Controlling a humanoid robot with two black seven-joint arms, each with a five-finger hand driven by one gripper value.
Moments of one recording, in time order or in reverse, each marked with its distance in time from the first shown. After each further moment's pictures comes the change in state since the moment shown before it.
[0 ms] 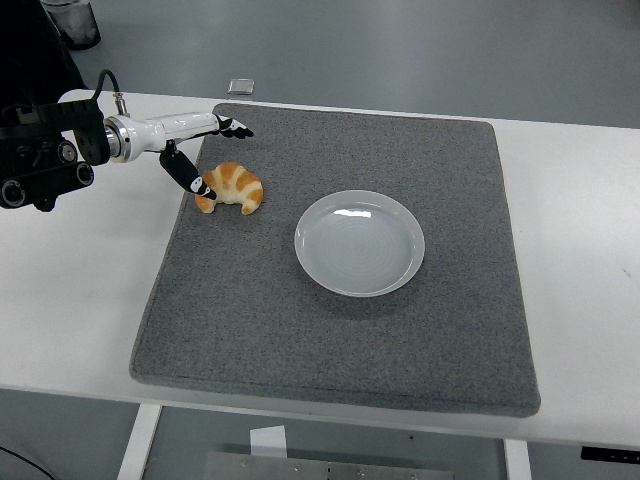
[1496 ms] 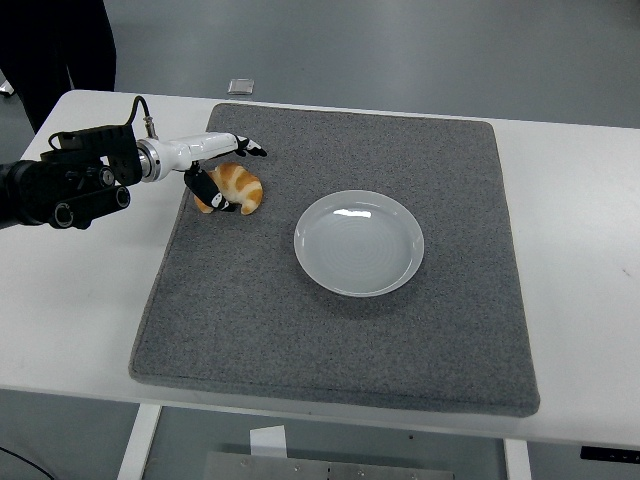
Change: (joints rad) left arm 0.068 -0.132 0.022 0.137 -0.003 0.058 0.022; right arm 0.000 0.000 0.000 0.000 0.000 0.000 0.000
